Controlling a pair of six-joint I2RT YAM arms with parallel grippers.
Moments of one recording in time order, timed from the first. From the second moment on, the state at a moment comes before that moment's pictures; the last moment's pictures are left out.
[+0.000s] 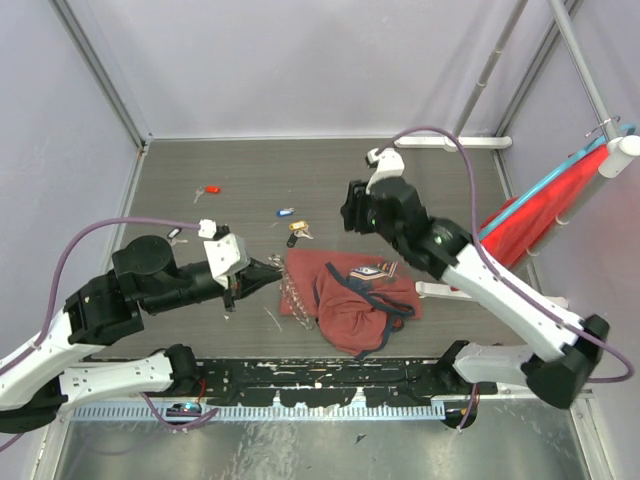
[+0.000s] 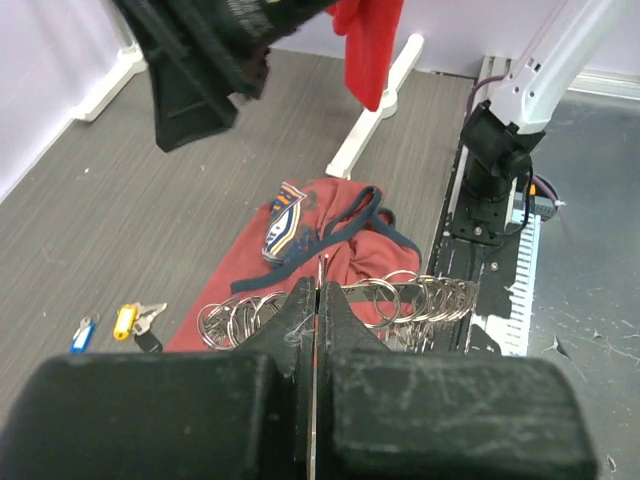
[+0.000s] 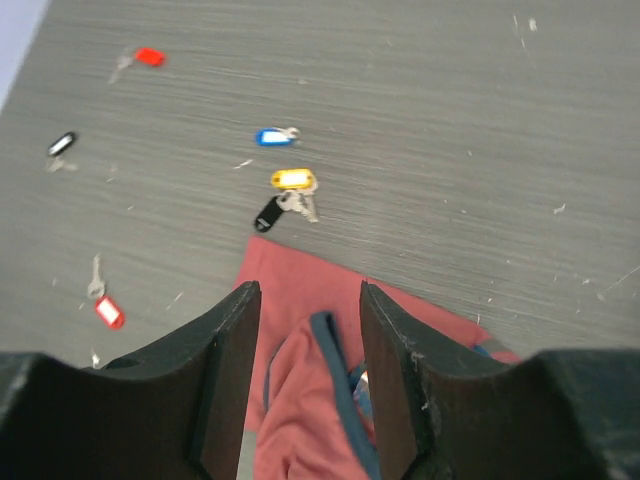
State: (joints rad) left arm -1.14 0.75 1.19 -0.58 0.09 0.11; right arm 0.85 1.15 1.22 -0.48 0.37 0.39
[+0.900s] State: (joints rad) left arm -1.14 0.91 1.27 -1.04 -0.09 -0.11; right arm 0.67 2.15 1.70 -0.44 -0.13 0.36
